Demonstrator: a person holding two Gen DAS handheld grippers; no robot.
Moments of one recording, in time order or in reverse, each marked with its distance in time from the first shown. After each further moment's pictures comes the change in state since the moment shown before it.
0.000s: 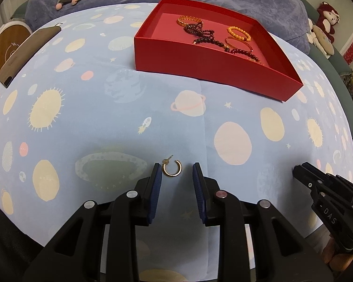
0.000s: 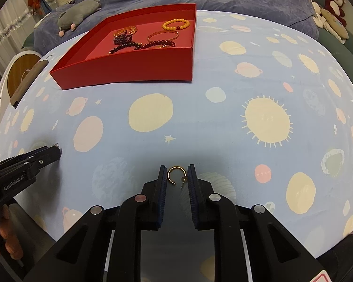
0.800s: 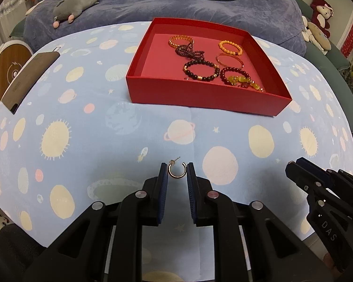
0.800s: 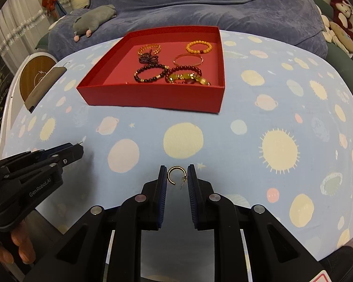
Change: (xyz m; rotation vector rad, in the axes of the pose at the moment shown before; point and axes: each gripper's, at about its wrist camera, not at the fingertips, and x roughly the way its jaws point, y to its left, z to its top) left arm -0.025 -0.016 0.027 0.062 -0.054 0.037; right arm -0.030 0.031 0.028 -0.053 -0.070 0.051
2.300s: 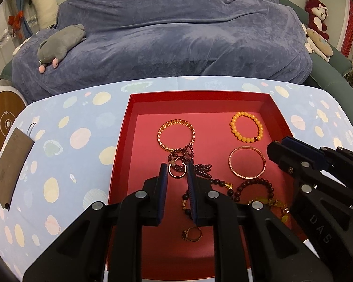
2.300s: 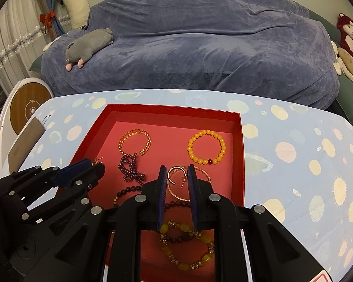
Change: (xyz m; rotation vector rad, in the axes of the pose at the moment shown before) left arm 0.070 -0.018 0.165 0.088 -0.137 0.048; right arm 0.074 -0.004 0.185 -0.024 -0.138 -0.012
